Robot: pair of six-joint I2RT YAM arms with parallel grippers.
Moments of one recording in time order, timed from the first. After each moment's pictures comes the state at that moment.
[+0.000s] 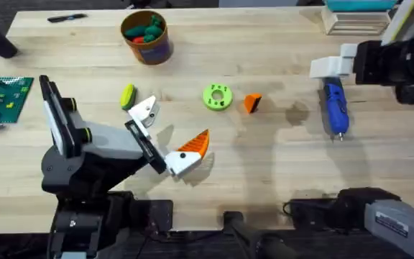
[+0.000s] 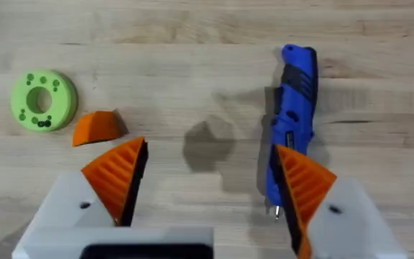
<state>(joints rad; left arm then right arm) 0.01 0.01 0.01 -0.09 0.93 -0.11 0.00 1.11 1.09 -1.01 -0.06 0.06</state>
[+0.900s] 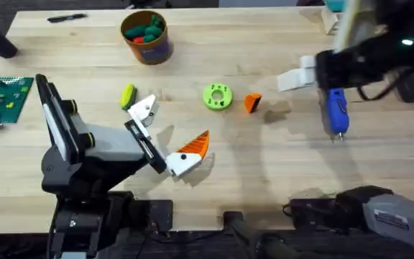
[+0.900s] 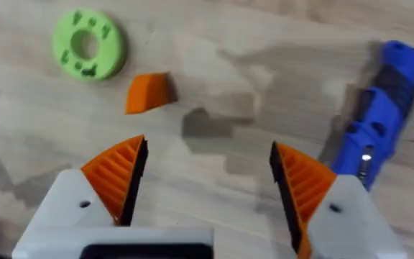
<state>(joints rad) 0.01 0.01 0.01 -0.09 0.94 -0.04 0.19 1.26 1.13 -1.04 -0.12 0.06</state>
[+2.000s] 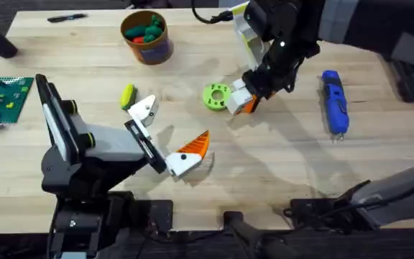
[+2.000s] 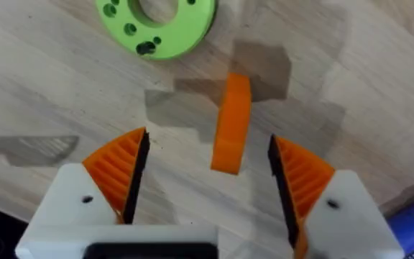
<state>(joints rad) 0.01 0.01 0.01 -0.09 0.94 -0.04 0.51 1.74 1.36 -1.11 -0.09 0.00</state>
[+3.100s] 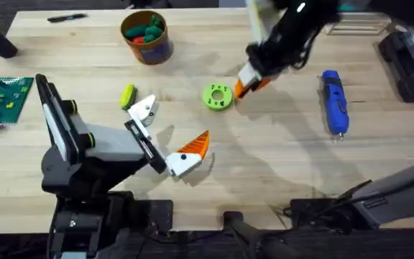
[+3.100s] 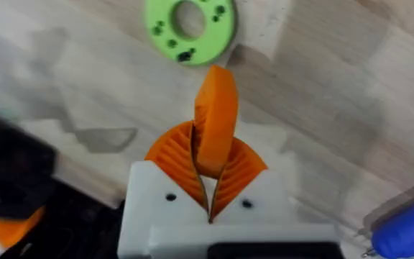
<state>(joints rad) 0.01 0.01 0.01 -0.09 0.94 -0.04 0.45 1.75 1.56 -1.25 -0.22 0.03</state>
